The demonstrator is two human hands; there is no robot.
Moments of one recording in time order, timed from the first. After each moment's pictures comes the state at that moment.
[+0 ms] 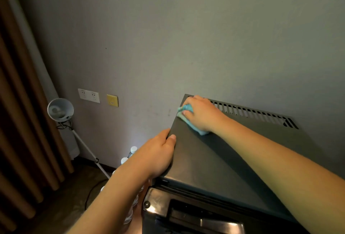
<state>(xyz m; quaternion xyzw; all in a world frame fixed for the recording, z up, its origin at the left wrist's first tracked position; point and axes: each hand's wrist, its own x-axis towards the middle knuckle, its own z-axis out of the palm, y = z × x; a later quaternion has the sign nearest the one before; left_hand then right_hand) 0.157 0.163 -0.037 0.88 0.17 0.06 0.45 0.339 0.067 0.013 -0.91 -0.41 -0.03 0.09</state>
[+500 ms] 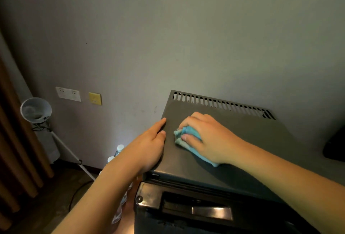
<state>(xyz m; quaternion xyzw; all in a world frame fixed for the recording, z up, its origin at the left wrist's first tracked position) 0.164 0.167 -0.043 0.89 0.13 0.06 0.43 0.257 -0.019 0.011 -0.88 -0.47 -0.01 0.11</state>
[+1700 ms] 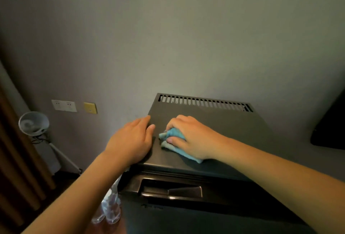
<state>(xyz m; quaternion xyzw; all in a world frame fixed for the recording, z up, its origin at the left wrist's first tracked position) 0.154 0.142 -0.014 0.97 0.13 0.11 0.16 0.244 -0.046 0.014 -0.86 -0.49 0.01 0.14</state>
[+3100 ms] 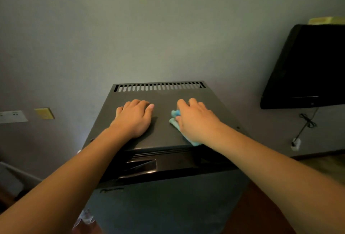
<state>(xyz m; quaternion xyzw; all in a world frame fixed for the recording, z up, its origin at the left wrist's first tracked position) 0.231 0.069 -0.022 0.98 0.03 0.13 0.16 0.235 -0.139 0.005 -0.98 -0.20 -0.06 0.06</state>
